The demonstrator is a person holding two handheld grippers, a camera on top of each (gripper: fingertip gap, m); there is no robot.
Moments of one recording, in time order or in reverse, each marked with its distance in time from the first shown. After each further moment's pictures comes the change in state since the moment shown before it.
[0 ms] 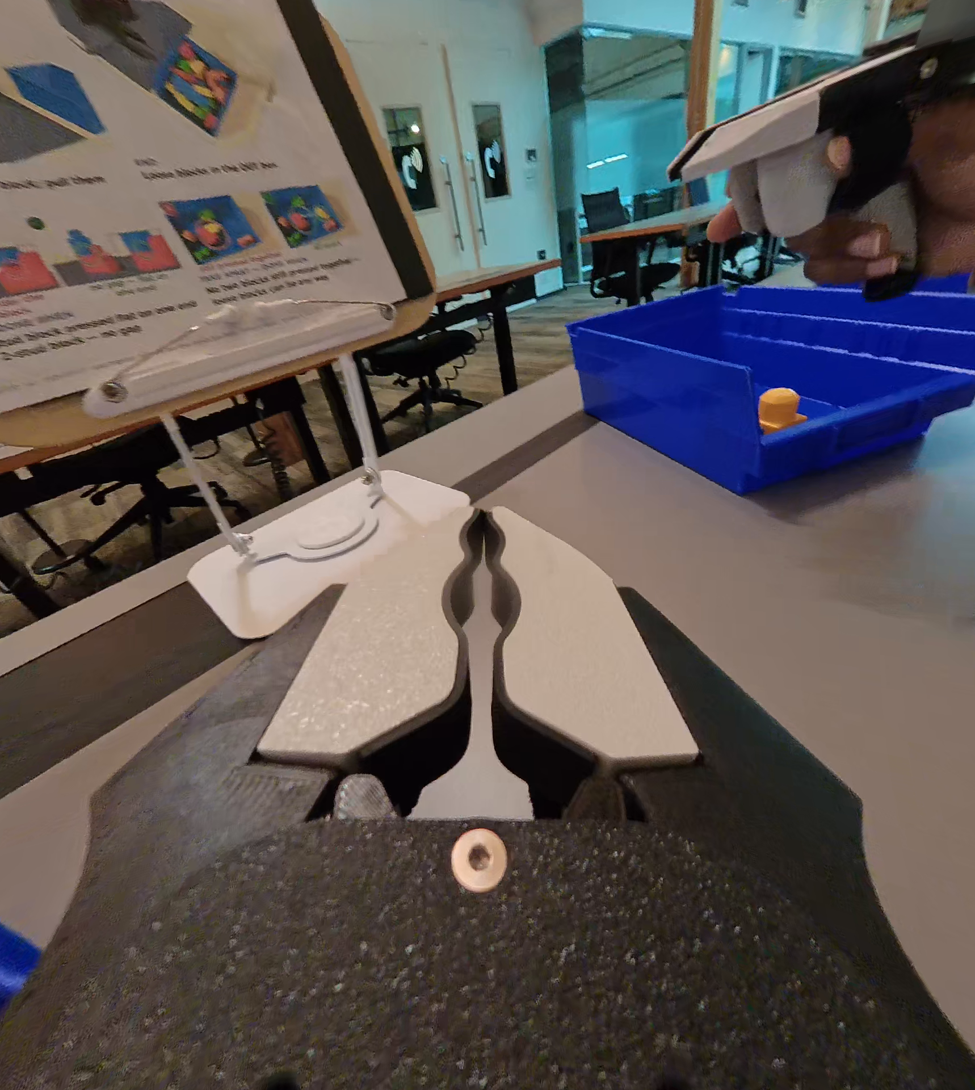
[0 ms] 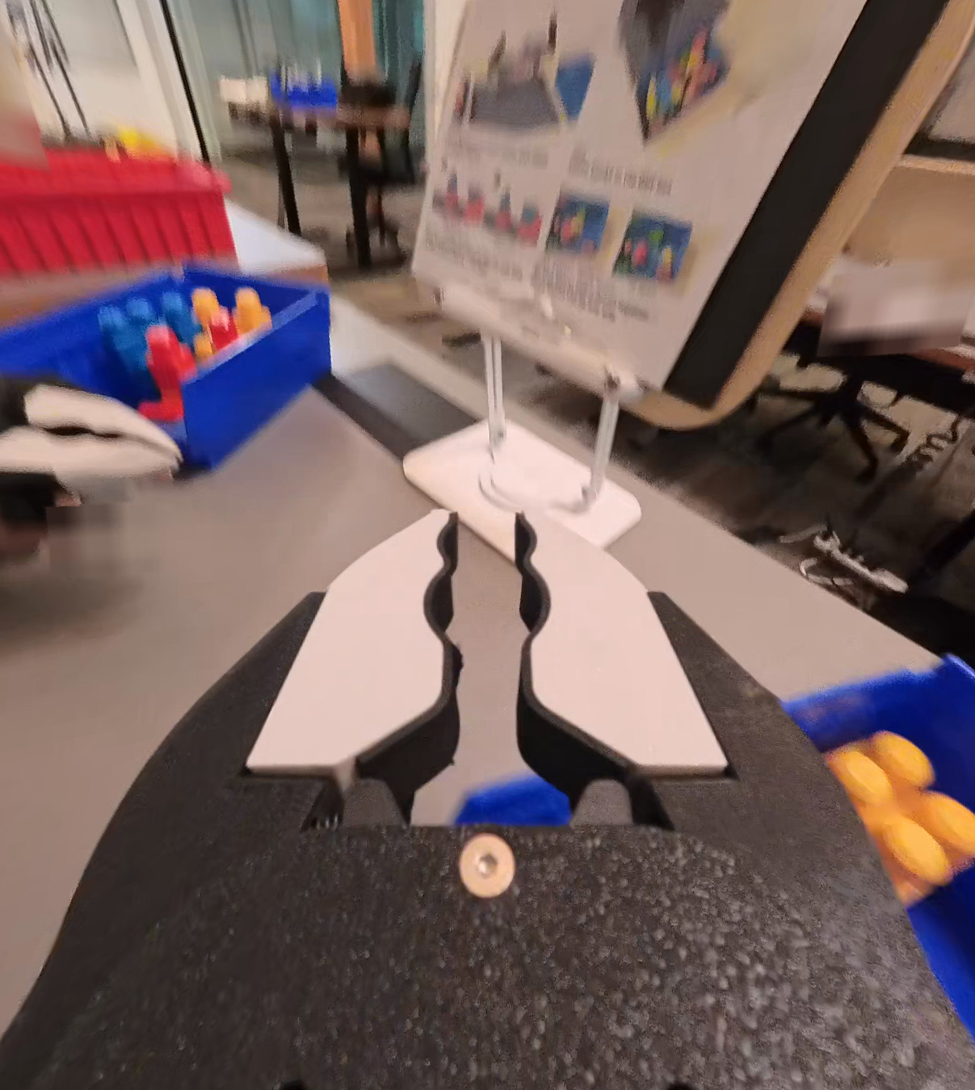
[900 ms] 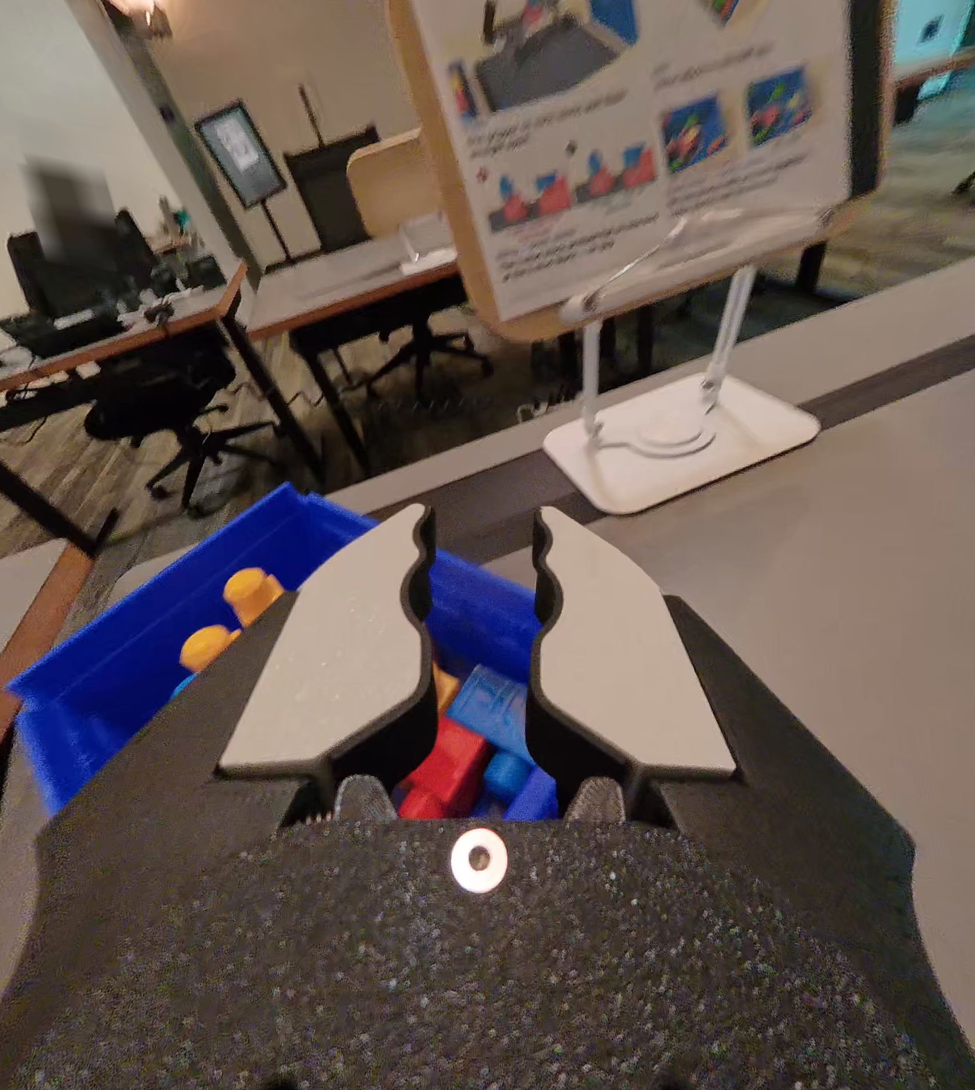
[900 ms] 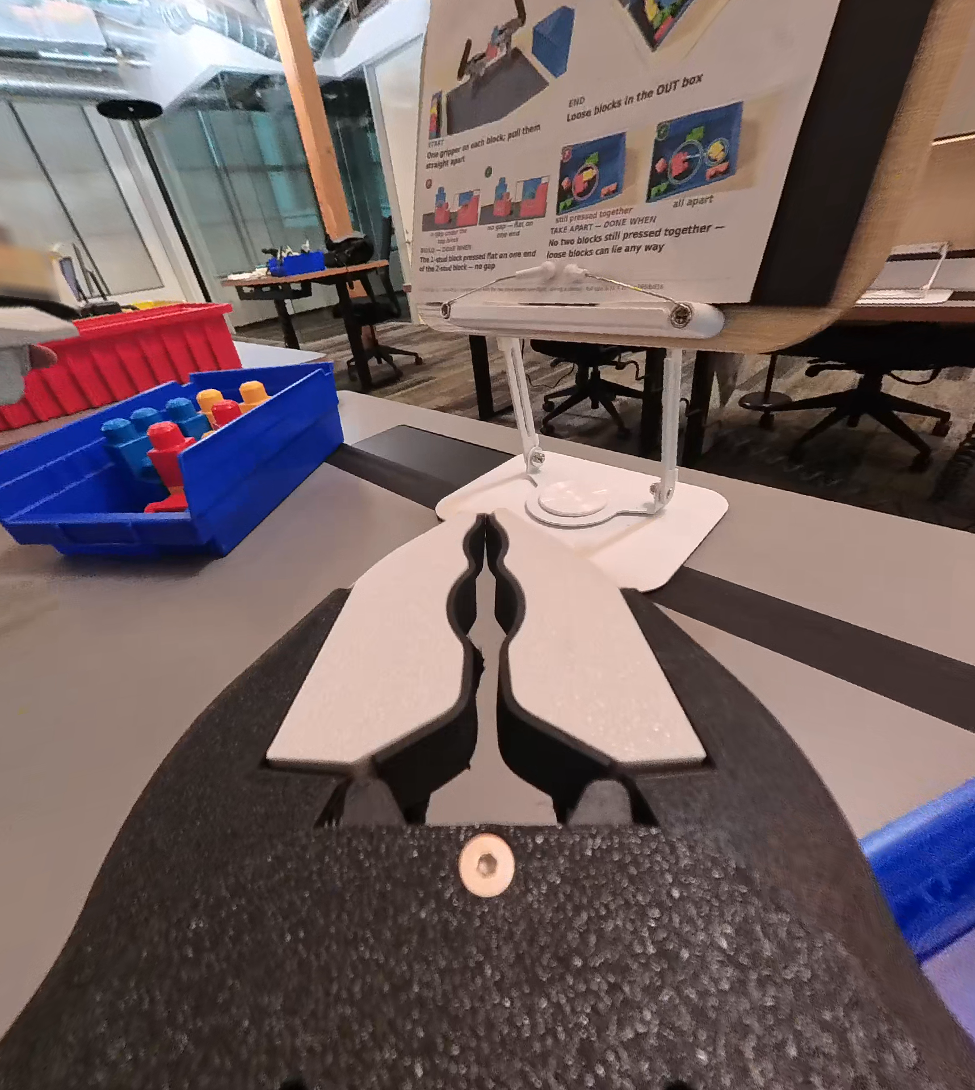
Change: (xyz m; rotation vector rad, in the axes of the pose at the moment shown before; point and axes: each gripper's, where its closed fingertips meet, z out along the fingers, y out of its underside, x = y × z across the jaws) left arm -0.169 -0.032 -0.112 -0.250 -0.461 -0.001; right arm -0.033 0.052 0.060 0.178 0.047 0.195
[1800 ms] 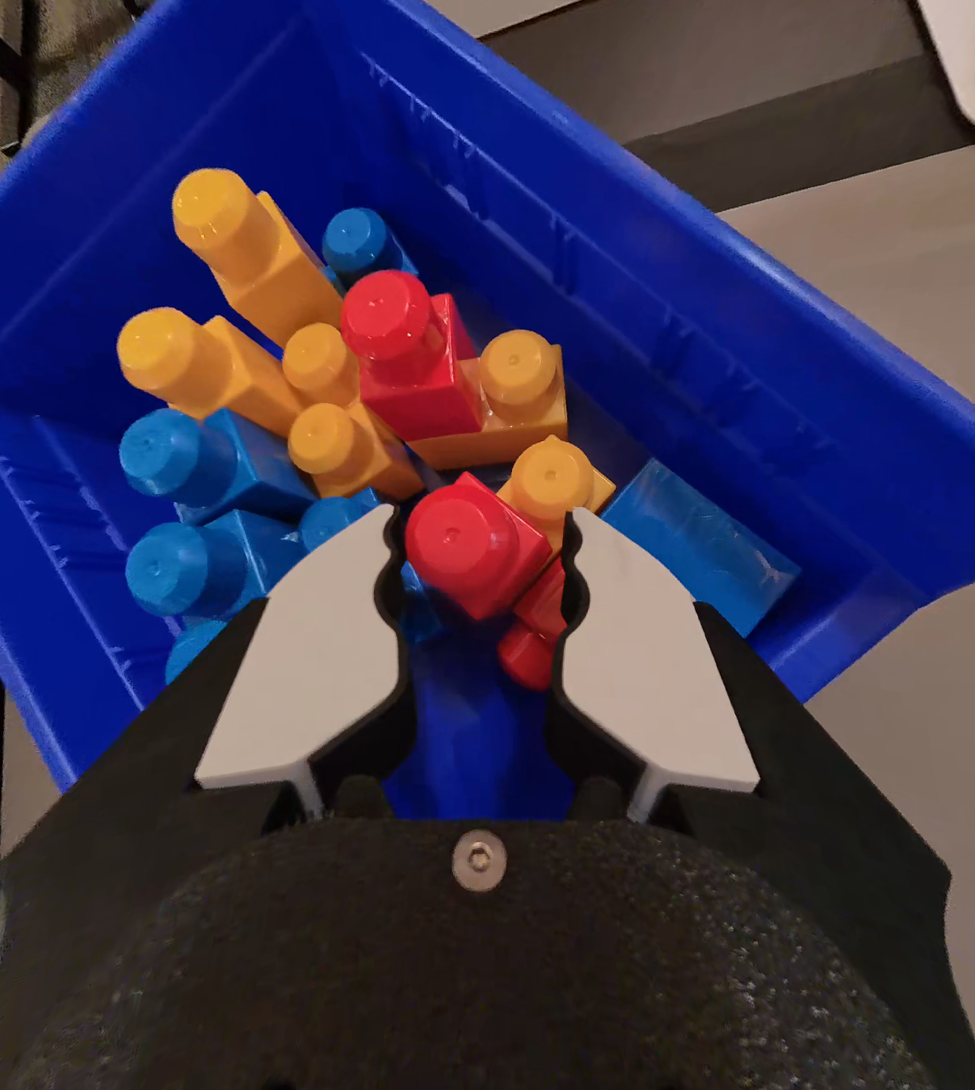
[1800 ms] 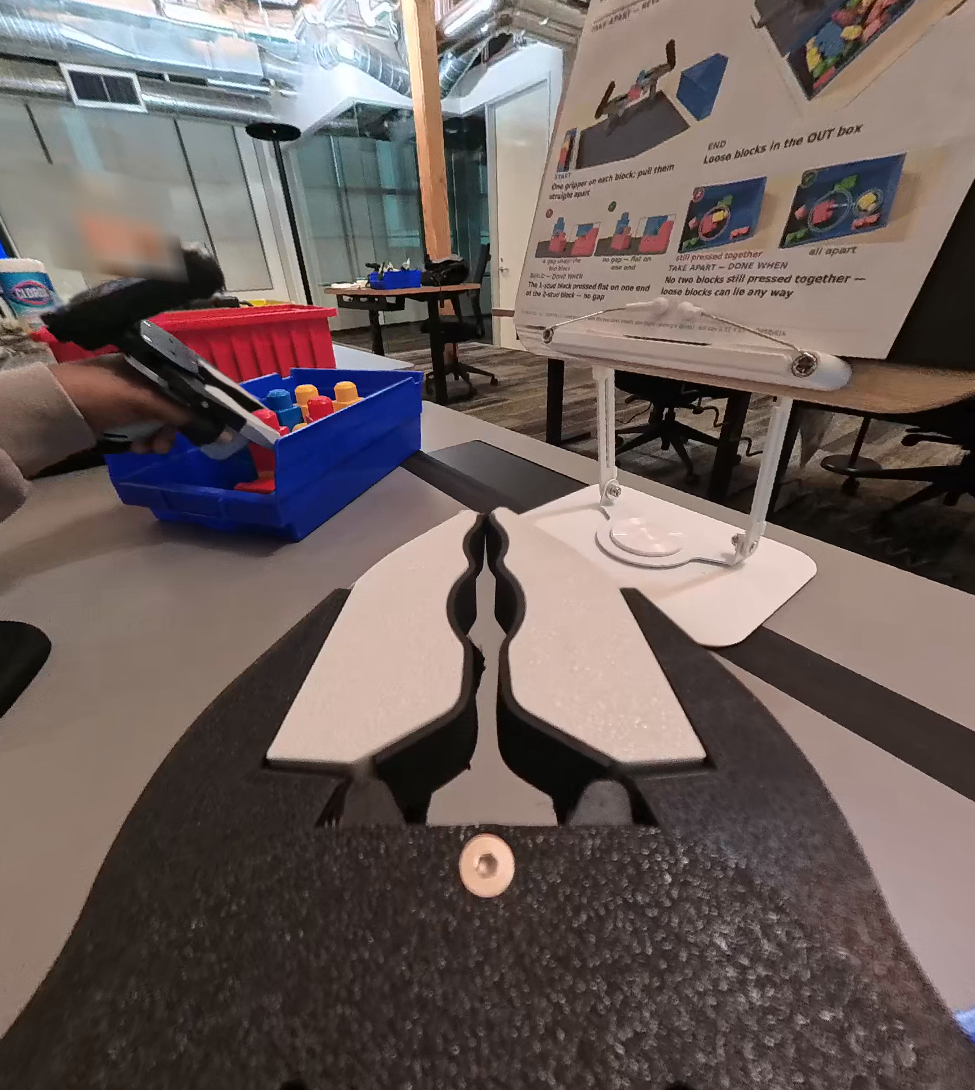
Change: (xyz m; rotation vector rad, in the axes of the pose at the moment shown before) left arm -0.066 0.147 0.035 -0.717 -0.148 -0.102; right arm -0.035 -0.003 0.003 0.046 -0.168 -0.074
